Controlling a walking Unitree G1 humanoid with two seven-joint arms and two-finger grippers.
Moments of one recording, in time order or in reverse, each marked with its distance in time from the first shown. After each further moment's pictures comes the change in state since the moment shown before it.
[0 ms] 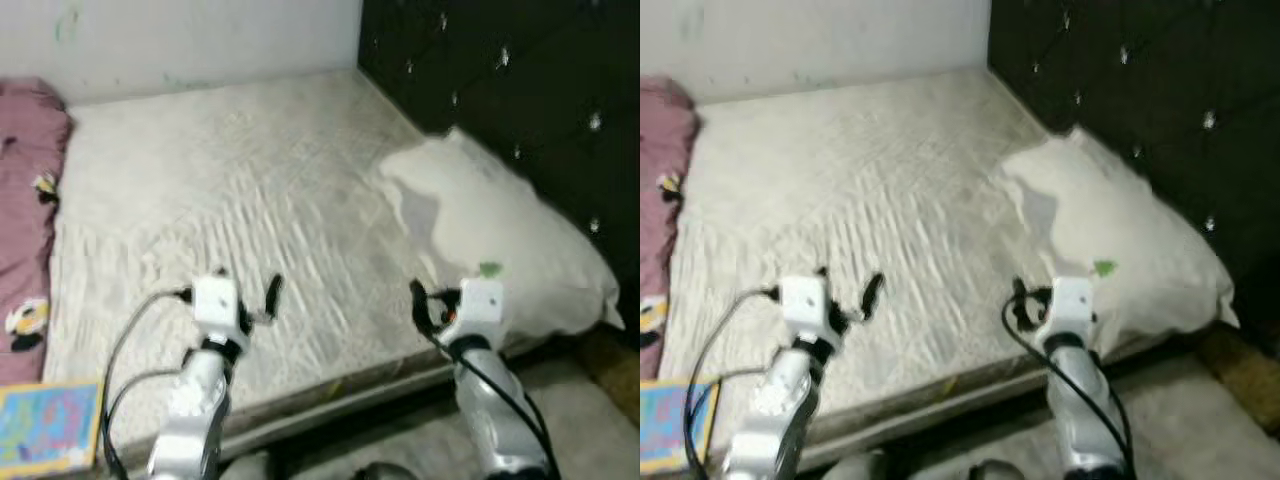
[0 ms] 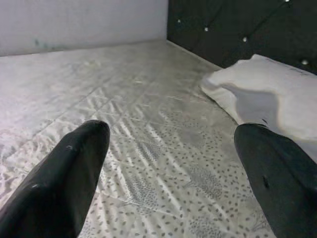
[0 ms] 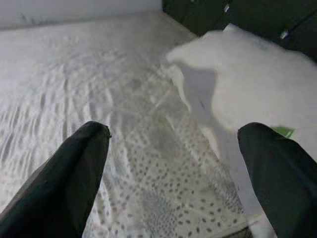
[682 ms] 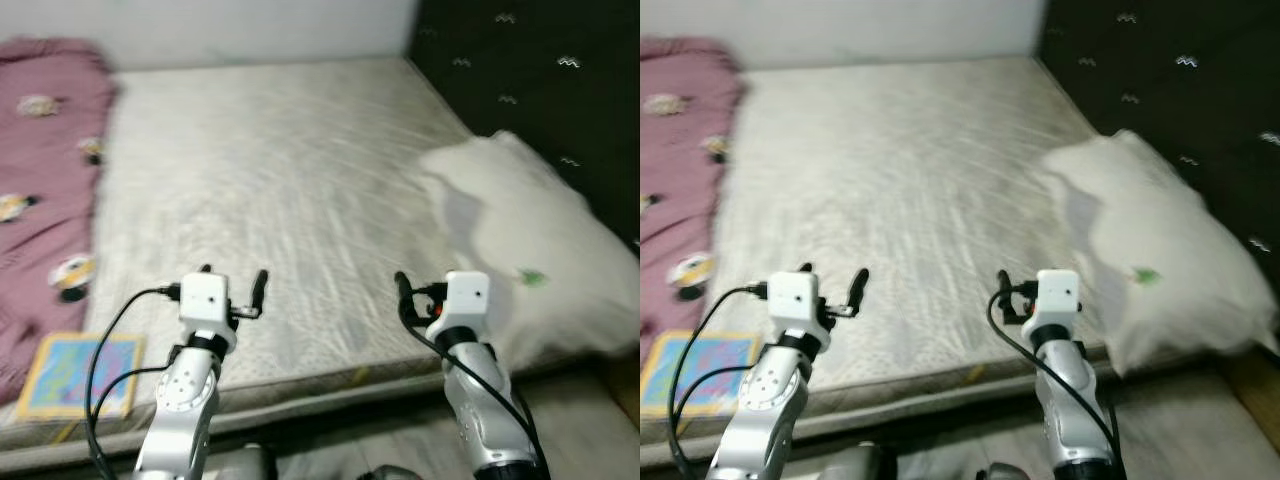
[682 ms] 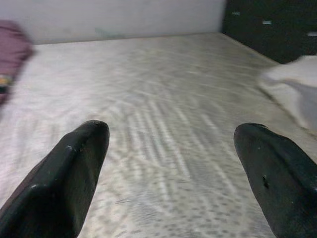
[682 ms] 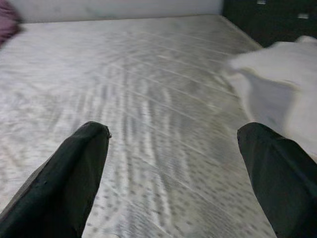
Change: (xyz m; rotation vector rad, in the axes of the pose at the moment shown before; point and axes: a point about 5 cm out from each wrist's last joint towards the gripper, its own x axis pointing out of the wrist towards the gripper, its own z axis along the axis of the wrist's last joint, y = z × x) left arm 0.001 0.011 0.002 0.027 -0.006 0.050; right arm 0.003 0.012 0.005 -0.015 -0.030 0.060
